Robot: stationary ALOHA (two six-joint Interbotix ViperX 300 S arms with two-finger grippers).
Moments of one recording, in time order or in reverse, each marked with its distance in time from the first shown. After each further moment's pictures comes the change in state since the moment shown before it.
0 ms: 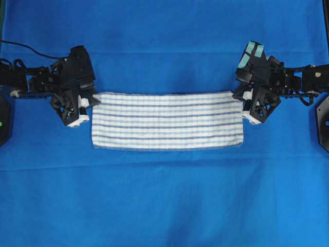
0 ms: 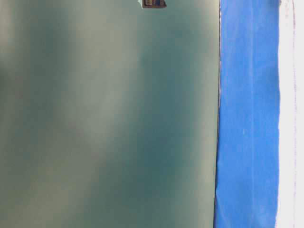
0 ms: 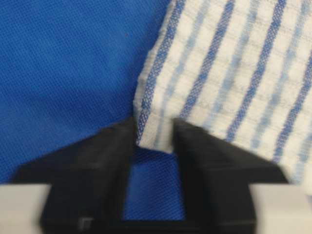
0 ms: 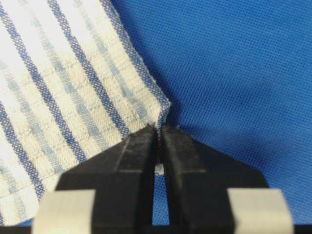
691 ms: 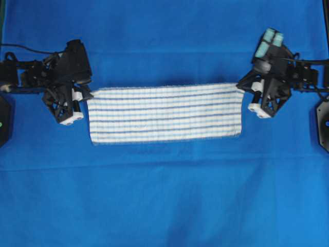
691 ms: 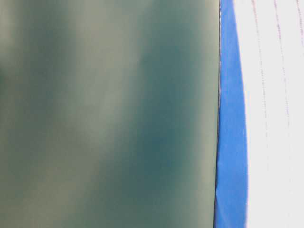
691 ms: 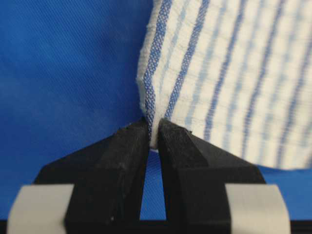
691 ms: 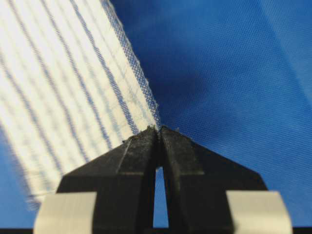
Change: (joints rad) left arm 0.000 -0.206 -0.038 0.000 0.213 -0.002; right arm 0.005 -0.285 -0.002 -0.003 0.126 0.017
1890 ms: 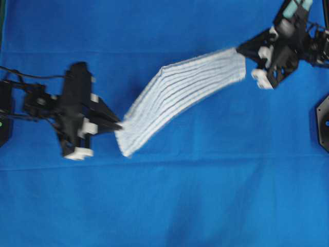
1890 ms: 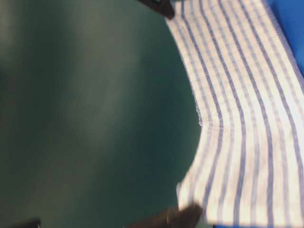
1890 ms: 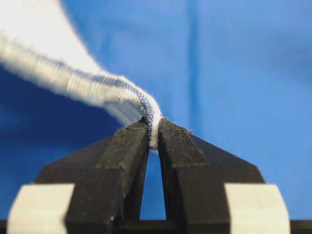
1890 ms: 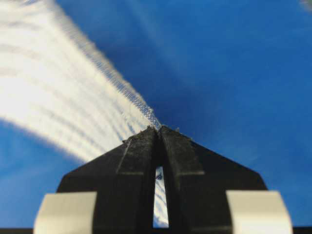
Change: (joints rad) left arm -0.319 0.002 -0.218 0.000 -0.120 -0.083; right arm -0.164 -0.067 -0.118 -0.037 -0.021 -0.012
